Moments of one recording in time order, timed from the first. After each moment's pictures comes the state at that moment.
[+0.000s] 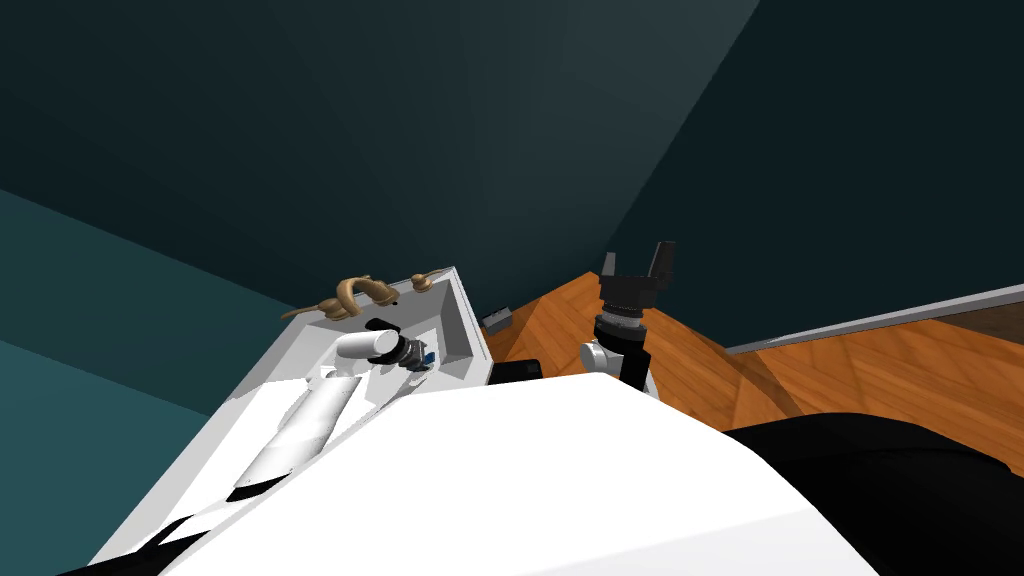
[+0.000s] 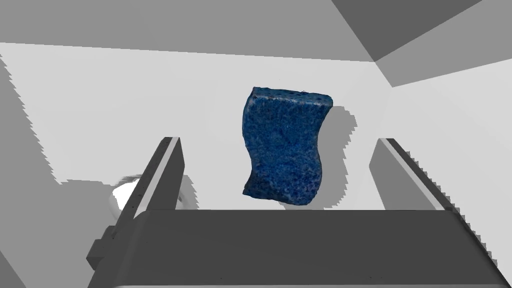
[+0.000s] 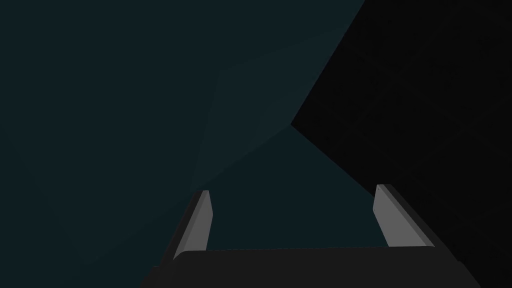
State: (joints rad) left arm 0.15 0.65 0.09 -1.79 0.71 1.58 0.48; right arm 0.53 0.01 -0.03 -2.38 -0.04 -0.60 -0.12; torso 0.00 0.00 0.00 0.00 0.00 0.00
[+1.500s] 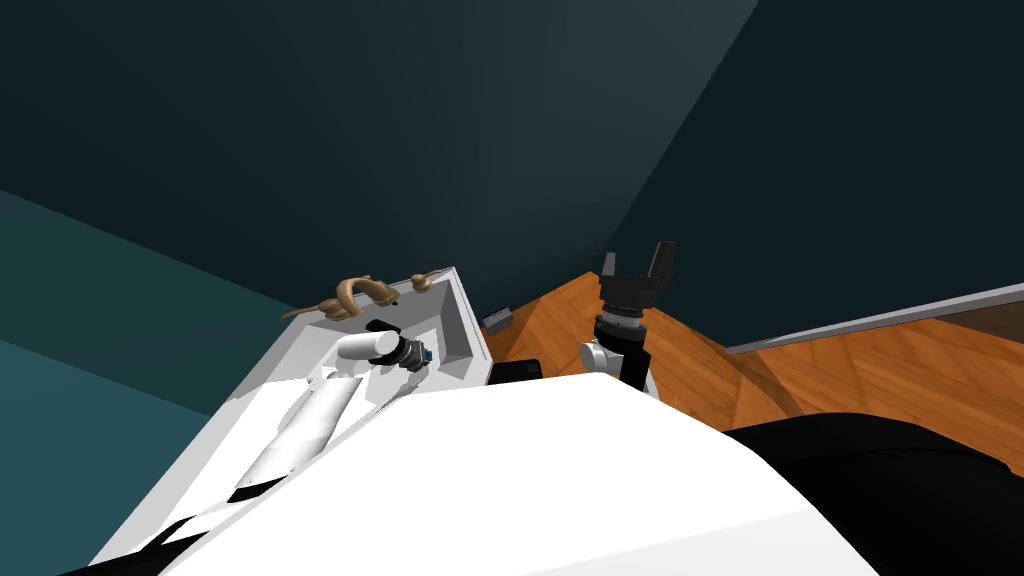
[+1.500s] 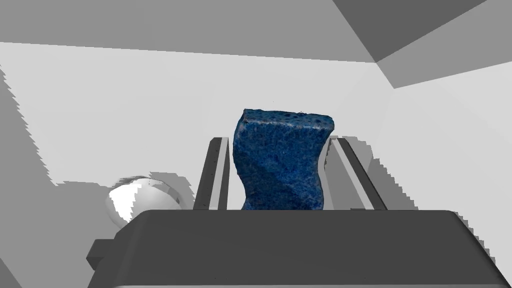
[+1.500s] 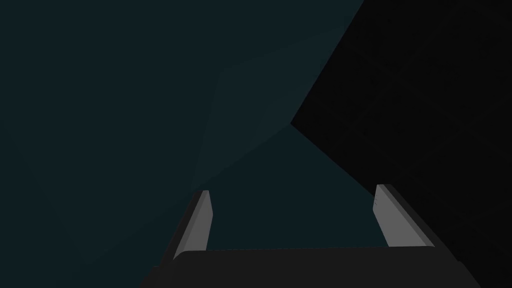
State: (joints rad) left arm 0.16 0.64 0.09 -1.78 0.70 1.56 0.48; right arm 0.53 0.01 -0.03 -2.38 -0.04 -0.60 -0.12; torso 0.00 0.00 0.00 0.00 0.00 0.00
